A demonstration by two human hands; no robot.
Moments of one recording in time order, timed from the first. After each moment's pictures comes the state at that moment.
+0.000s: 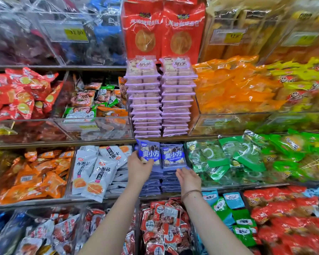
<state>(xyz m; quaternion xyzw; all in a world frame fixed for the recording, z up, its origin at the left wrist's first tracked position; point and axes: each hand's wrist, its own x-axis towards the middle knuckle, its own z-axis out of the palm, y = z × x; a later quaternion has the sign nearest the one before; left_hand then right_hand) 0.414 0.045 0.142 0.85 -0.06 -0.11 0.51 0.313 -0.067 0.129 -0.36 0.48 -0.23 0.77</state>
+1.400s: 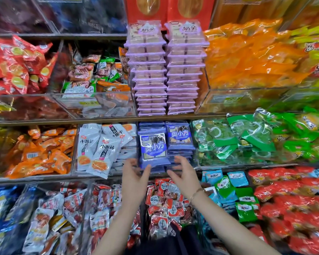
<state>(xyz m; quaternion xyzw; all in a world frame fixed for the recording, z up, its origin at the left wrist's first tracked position) 0.340 0.112 0.104 0.83 -0.09 -0.07 0.55 0.270 -0.043 0.092 -0.83 0.23 -0.07 0.50</state>
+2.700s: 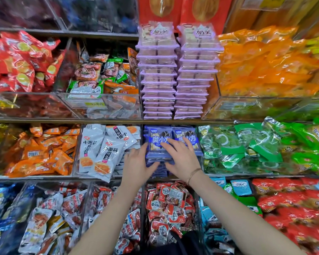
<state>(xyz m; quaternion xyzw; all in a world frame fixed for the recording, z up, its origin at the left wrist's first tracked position) 0.405 0.096 0.093 0.92 -0.28 0.03 0.26 0.334 -0.068 0.120 -0.99 0.02 -0.11 0.04</state>
